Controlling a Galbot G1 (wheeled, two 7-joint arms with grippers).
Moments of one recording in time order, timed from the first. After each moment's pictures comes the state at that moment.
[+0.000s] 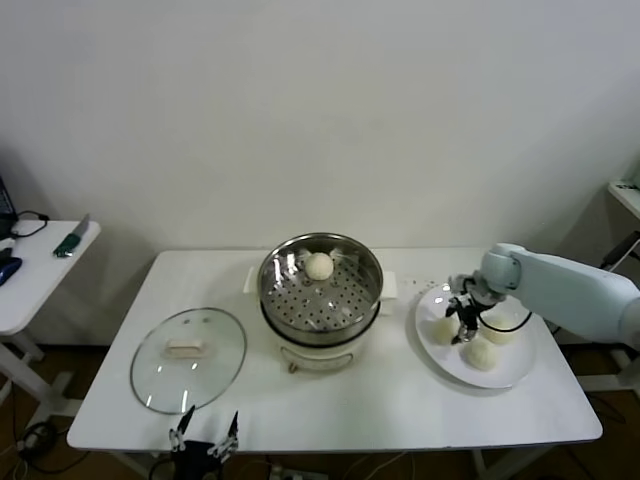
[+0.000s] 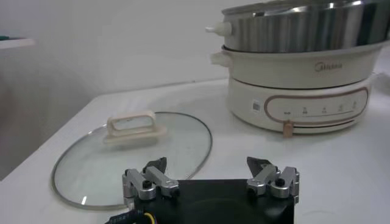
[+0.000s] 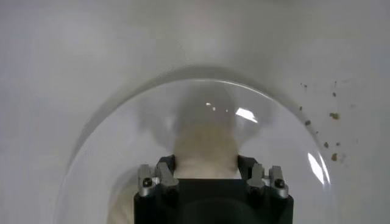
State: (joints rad) left arm 1.78 -1.51 -0.61 -1.91 0.03 -0.02 0.10; right arm 0.32 0.83 -1.43 1.00 0.37 -0.15 -0.90
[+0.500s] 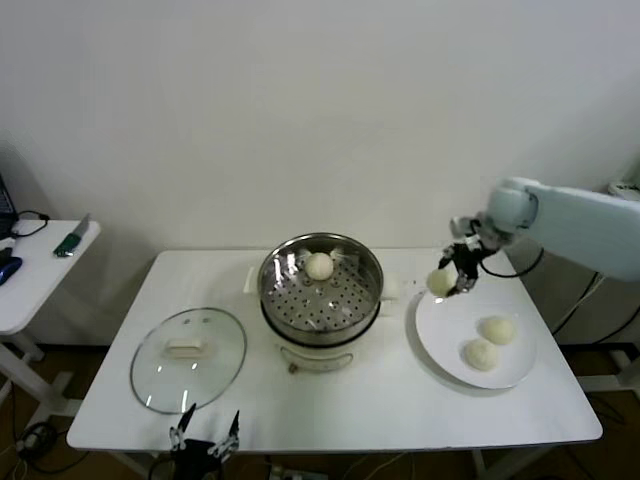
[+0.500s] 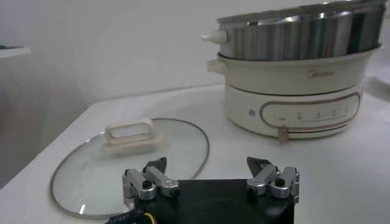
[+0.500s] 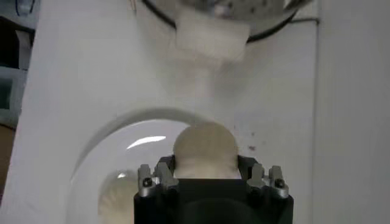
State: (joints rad) left arm 1.79 -1.49 -0.60 -1.94 0.03 -0.02 0.10; right arm 0.77 0.85 -1.66 1.19 0.57 -0.14 -0.98
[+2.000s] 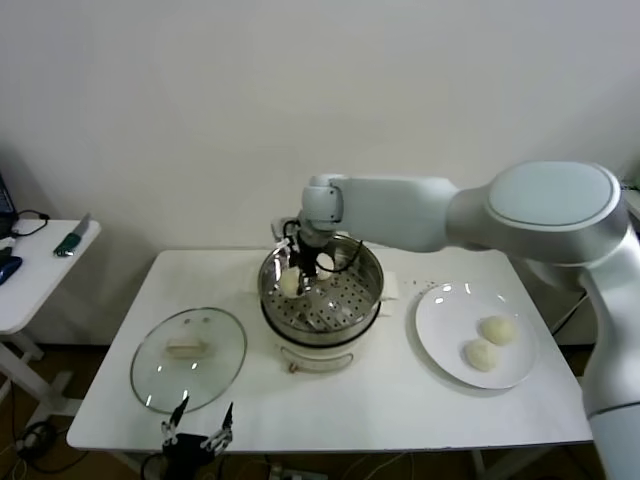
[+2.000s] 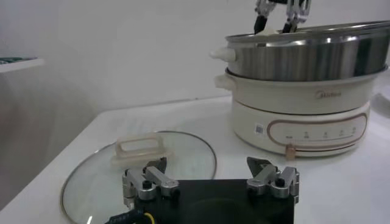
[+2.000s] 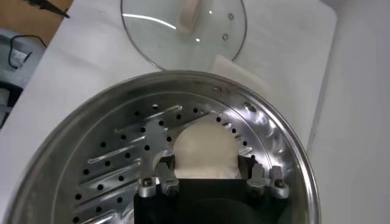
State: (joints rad) left arm 1.80 -1.49 -0.62 -1.98 -0.01 -0.02 0.10; right arm 0.64 1.50 -1.63 0.98 0.79 -0.30 -0.83
